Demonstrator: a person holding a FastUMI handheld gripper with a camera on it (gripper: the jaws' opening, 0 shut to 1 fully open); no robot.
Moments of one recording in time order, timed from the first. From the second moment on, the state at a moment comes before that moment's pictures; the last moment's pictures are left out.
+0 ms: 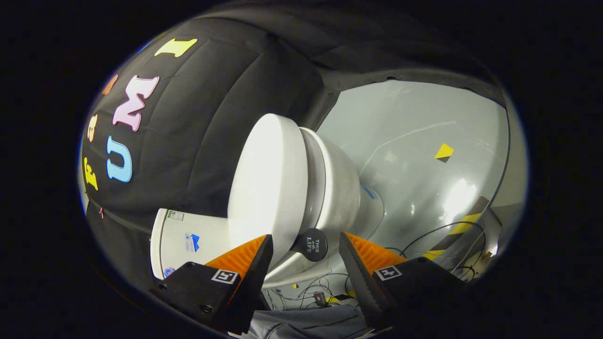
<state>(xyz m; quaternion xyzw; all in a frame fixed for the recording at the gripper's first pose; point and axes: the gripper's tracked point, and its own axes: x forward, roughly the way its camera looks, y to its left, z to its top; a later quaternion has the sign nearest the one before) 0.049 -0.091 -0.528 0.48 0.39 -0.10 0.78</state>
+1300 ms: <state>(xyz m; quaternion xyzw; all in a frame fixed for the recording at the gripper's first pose) 0.068 -0.080 -0.537 0.45 0.39 -0.08 0.80</state>
